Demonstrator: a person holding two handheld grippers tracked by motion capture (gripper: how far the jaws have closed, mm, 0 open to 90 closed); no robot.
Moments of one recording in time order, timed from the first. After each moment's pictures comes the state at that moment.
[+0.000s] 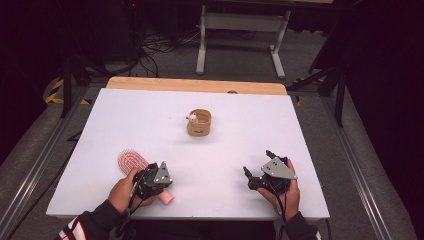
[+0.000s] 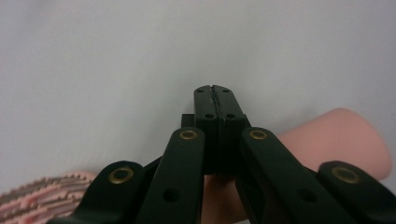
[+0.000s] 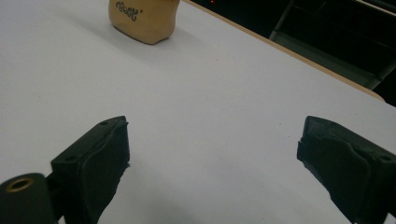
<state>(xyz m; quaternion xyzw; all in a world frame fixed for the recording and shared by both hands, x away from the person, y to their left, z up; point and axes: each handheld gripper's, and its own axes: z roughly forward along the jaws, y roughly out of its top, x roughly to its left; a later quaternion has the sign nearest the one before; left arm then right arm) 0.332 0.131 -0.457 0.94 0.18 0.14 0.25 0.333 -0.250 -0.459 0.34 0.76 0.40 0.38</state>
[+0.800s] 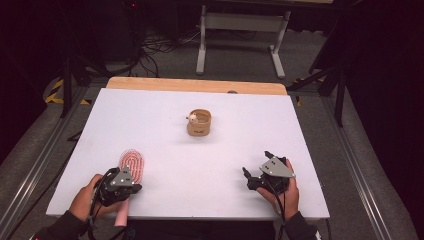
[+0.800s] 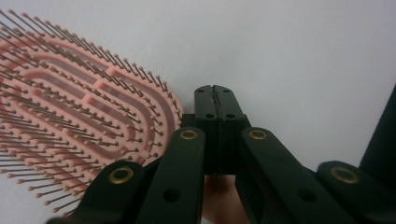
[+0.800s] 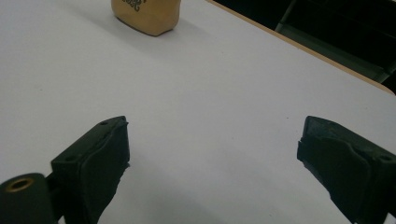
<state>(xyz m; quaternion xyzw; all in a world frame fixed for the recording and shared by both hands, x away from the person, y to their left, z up) 0.326 0.219 -0.460 0.93 0.23 0.11 0.27 0.336 -0.249 -0.461 0.35 0.77 0.39 0.37</state>
